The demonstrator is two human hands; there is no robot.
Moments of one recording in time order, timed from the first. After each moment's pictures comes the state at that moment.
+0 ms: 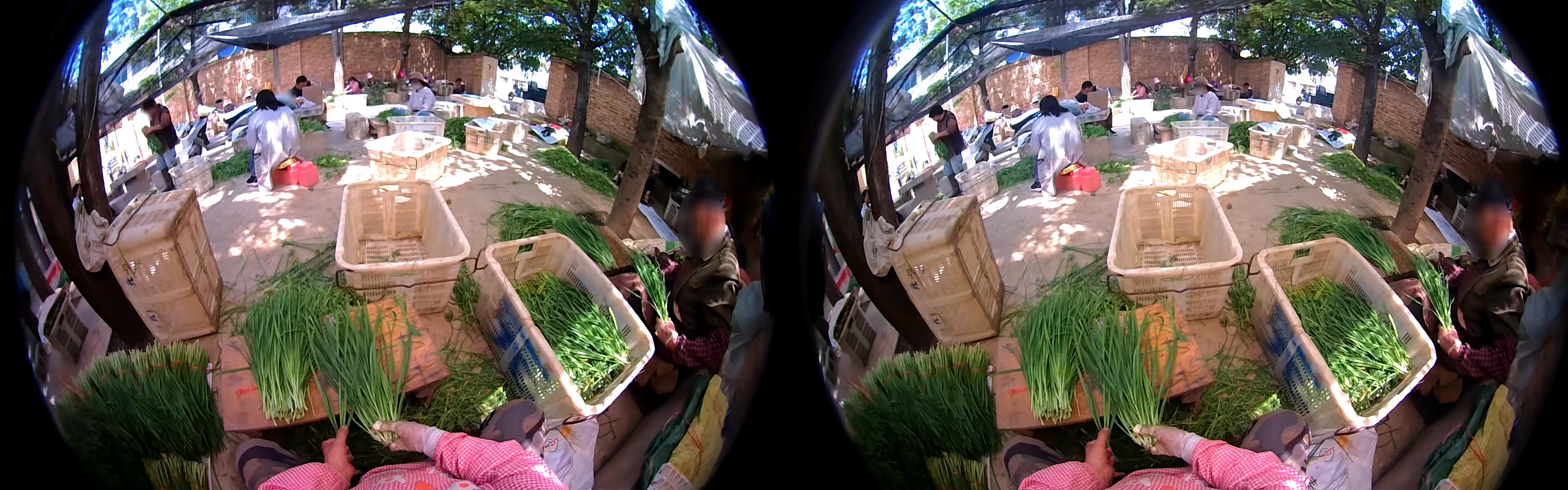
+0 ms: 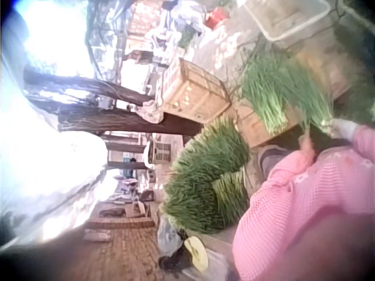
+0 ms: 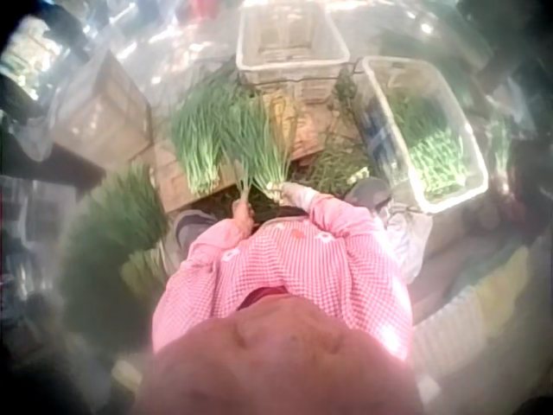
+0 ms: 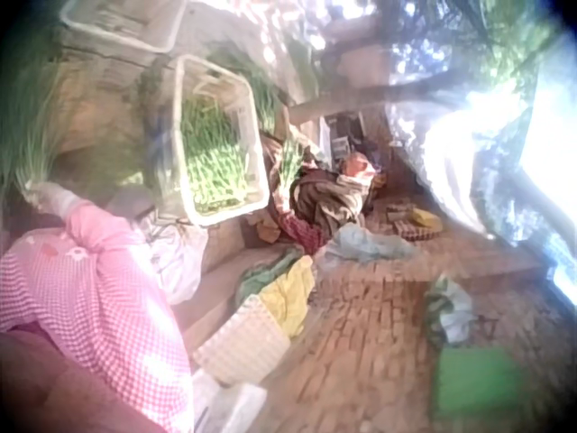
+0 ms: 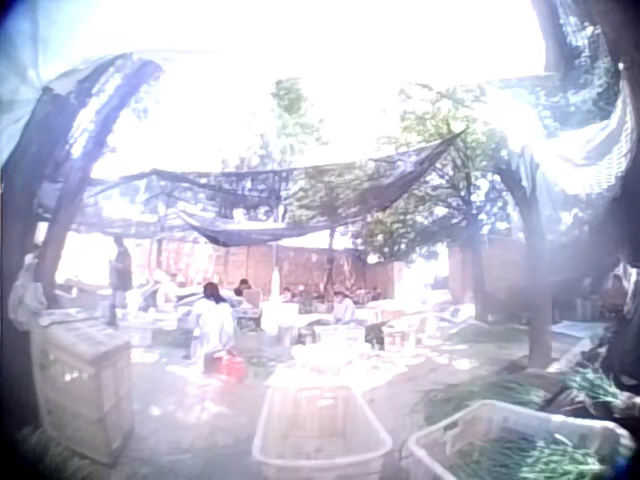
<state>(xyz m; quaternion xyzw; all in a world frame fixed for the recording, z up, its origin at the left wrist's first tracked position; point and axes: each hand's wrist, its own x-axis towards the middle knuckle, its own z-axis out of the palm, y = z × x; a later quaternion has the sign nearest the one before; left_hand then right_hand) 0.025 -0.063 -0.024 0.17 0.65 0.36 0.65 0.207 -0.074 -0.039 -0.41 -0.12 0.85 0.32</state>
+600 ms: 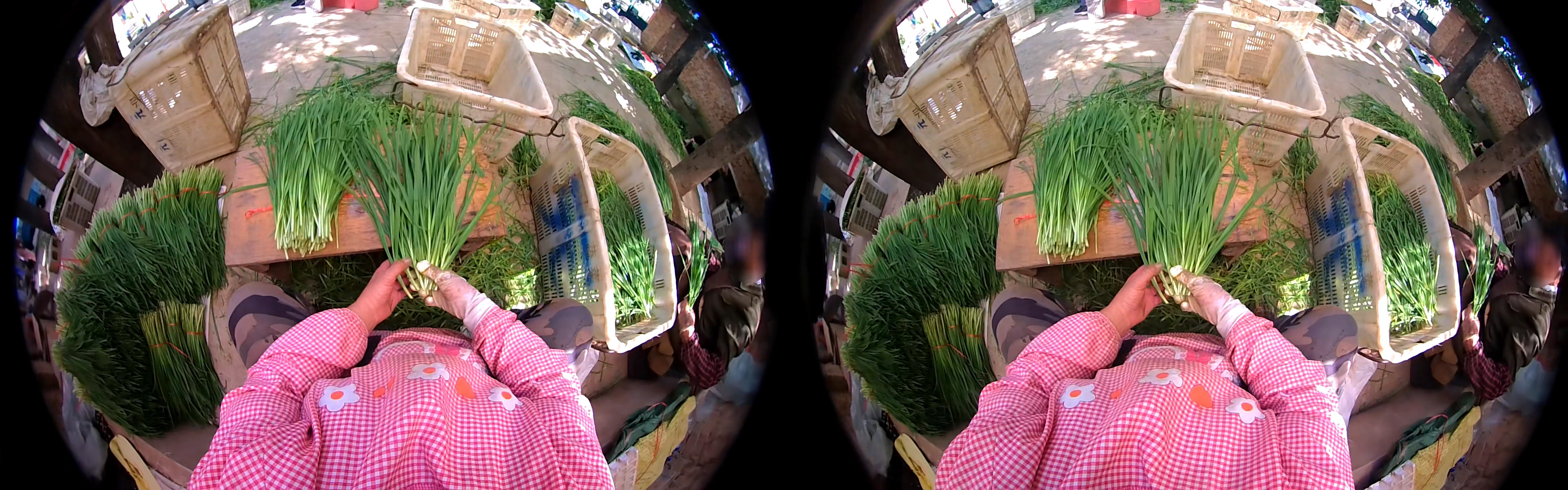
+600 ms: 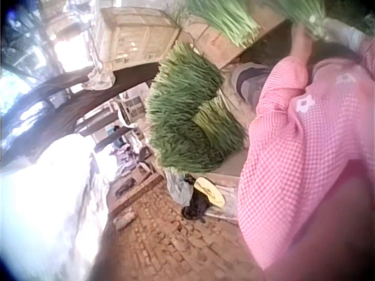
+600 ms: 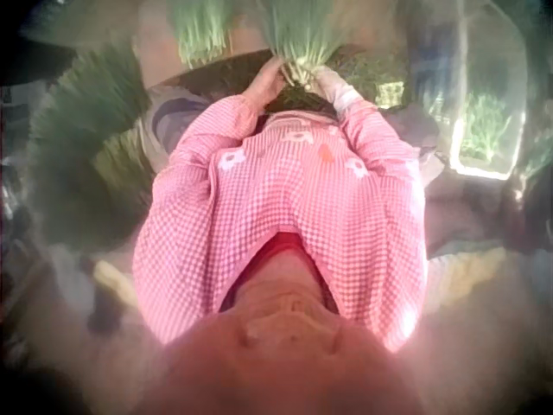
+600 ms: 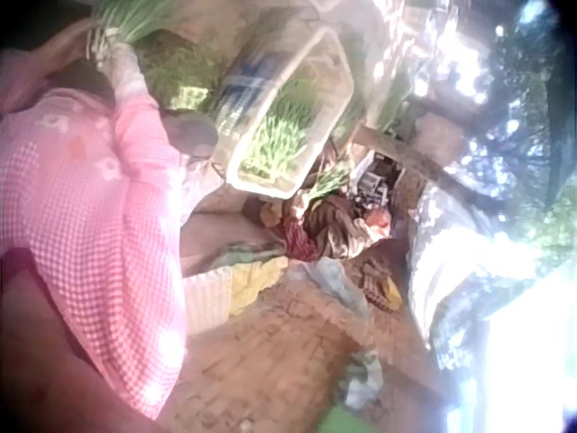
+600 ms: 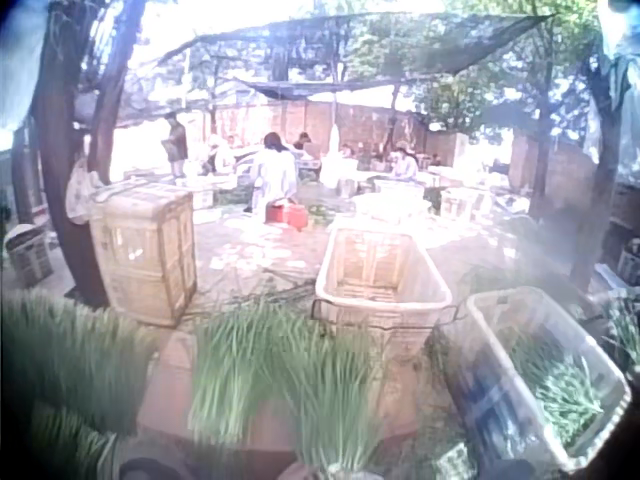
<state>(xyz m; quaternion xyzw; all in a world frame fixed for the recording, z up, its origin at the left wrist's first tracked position) 0.054 -0.044 -0.028 0.21 0.36 0.33 0.85 0.221 -0.075 -0.040 -0.42 -0.17 0.81 0.37</state>
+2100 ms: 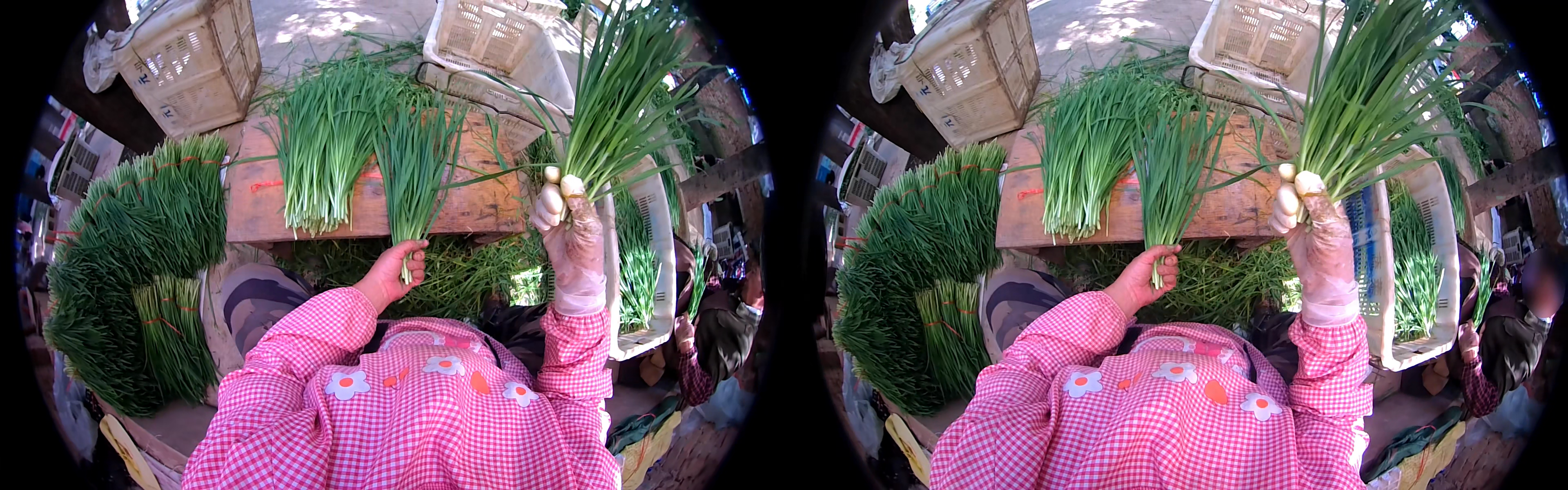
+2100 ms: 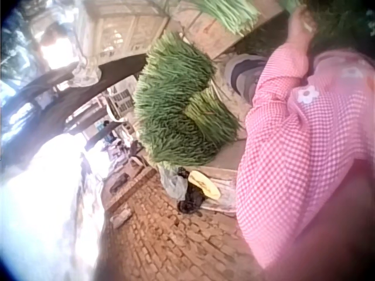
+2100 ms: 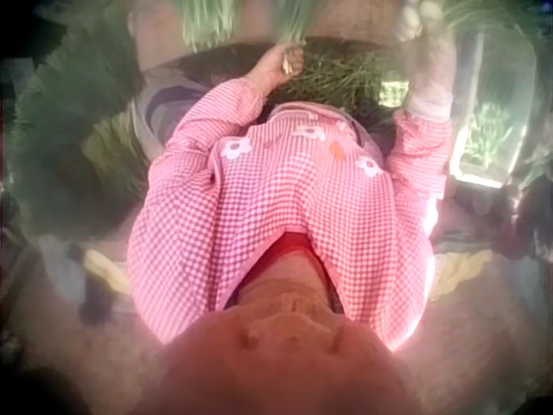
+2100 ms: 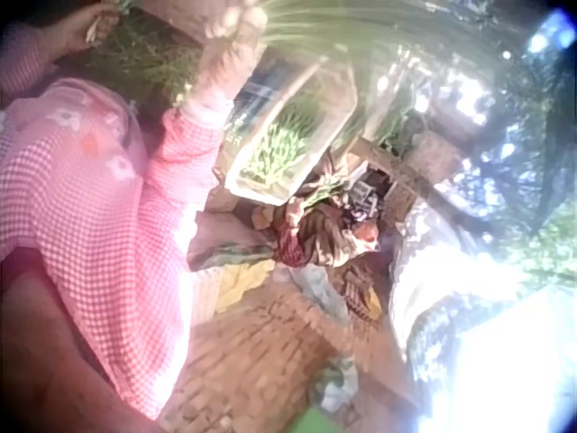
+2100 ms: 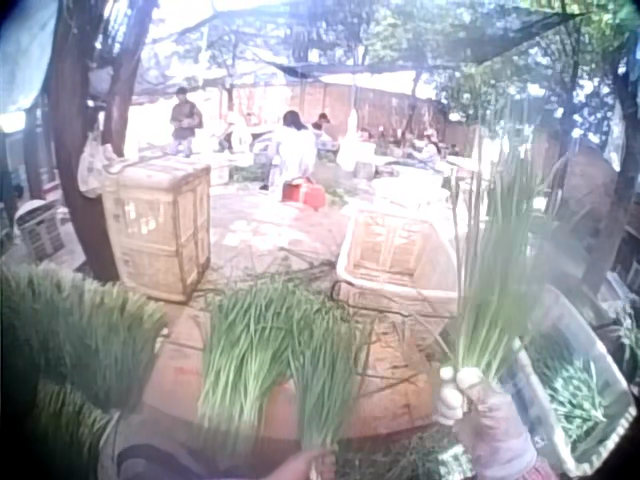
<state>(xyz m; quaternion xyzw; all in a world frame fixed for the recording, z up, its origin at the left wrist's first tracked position) 0.048 -0.020 -0.037 -0.02 0.30 0.28 0.91 0.257 -0.045 0.152 -0.32 -0.33 0.61 0.64</state>
